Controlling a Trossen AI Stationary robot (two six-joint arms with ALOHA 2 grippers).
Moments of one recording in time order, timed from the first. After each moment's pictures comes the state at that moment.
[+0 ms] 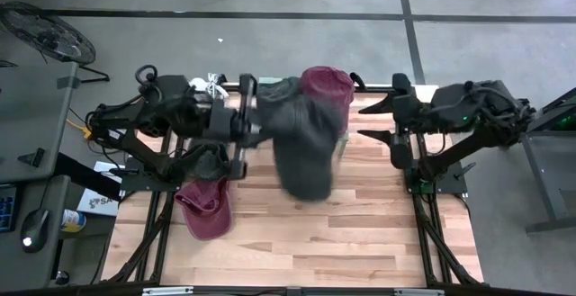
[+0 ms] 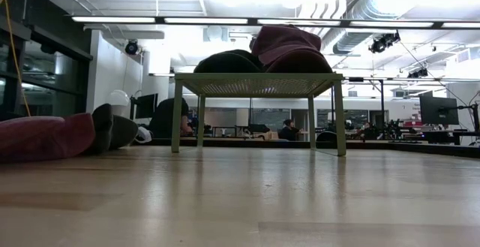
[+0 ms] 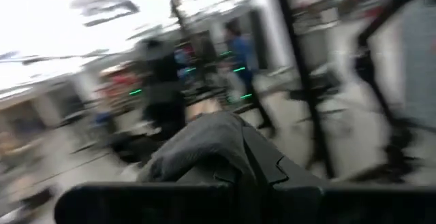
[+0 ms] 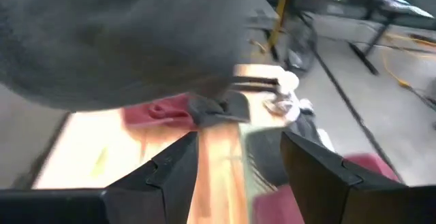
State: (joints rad) left arm -0.23 1.50 2.05 -0.38 -0.06 0.37; right arm 0.27 1.28 1.95 -1.10 0.37 0.02
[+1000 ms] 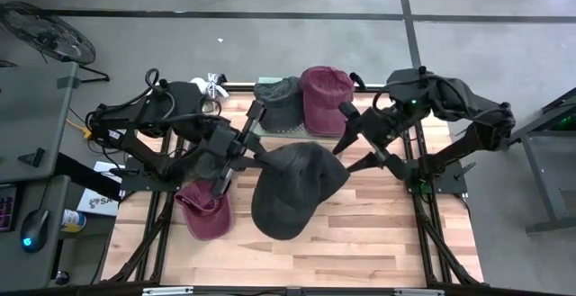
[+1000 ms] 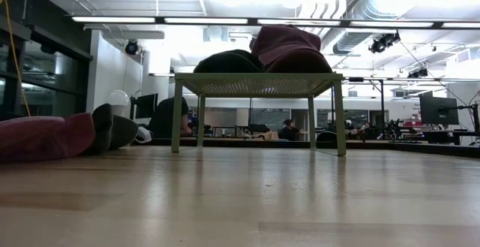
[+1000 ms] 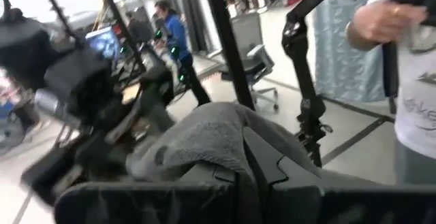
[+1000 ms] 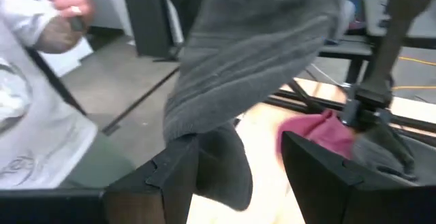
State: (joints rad) left arm -0.23 1.50 2.05 -0.54 0.17 0.32; right arm 0.07 1.42 1.95 -0.88 -0.51 -0.02
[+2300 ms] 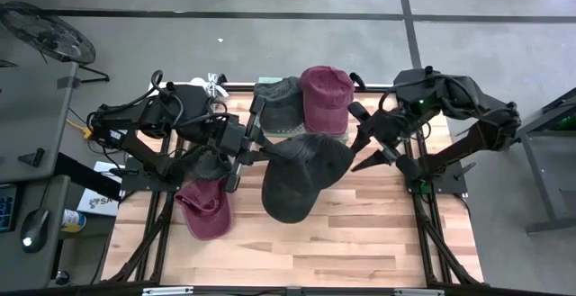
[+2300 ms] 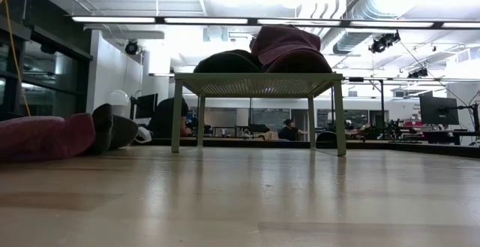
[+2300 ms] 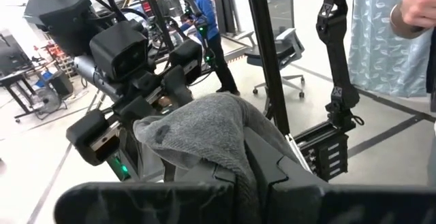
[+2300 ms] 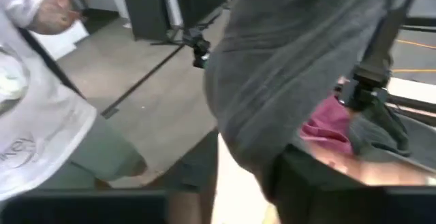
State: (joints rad) left arm -0.23 1.51 2.05 -0.57 0.03 0.29; right arm 0.07 1.38 1.95 -0.99 -0.49 -0.06
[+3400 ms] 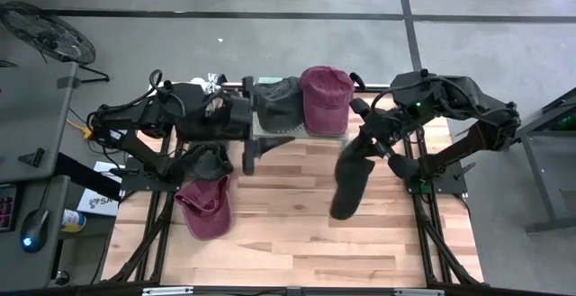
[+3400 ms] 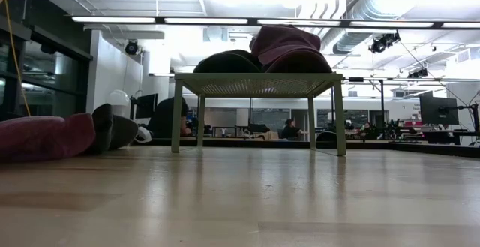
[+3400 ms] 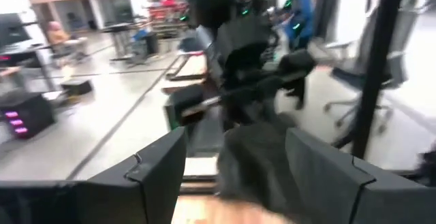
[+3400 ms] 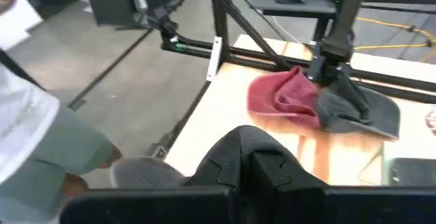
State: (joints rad) left arm -0.23 1.52 2.05 -0.53 -0.33 0.08; right arm 0.07 1.38 1.95 -1.06 -0.36 -0.06
